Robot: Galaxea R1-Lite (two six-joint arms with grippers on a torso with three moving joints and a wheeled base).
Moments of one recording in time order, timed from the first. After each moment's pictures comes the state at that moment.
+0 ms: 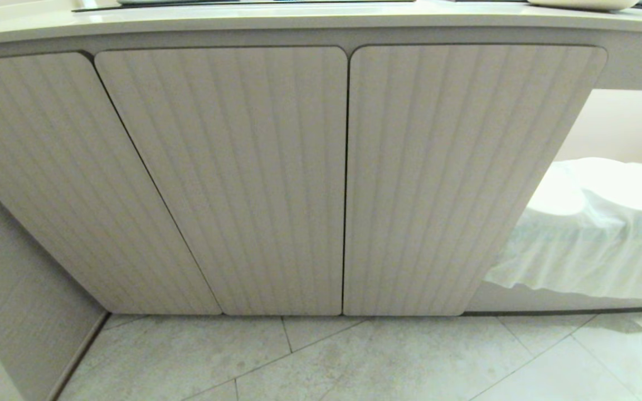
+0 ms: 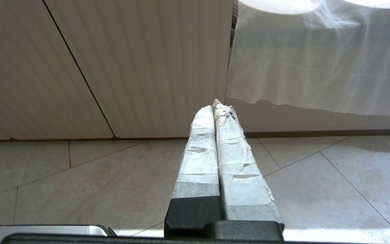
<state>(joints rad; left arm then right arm) 0.01 0.00 0.00 0.00 0.00 0.06 0.00 0.00 0.00 0.00 -0.02 0.03</state>
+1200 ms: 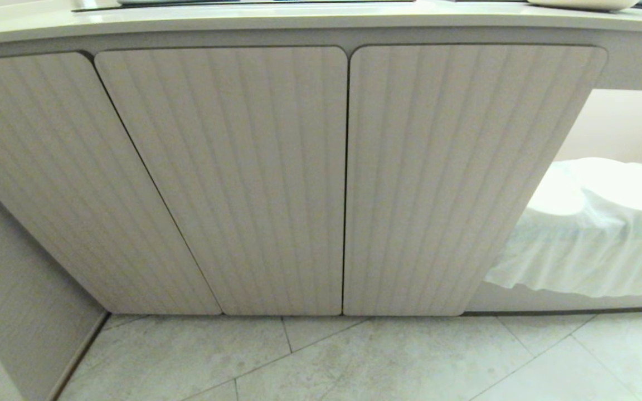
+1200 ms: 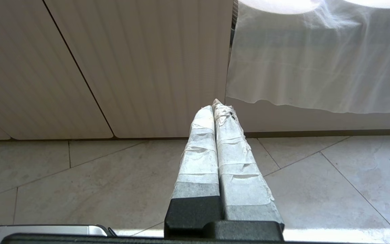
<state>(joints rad) 0.01 0.00 0.00 0.00 0.00 0.05 0.00 0.00 0.00 0.00 -0.02 0.03</state>
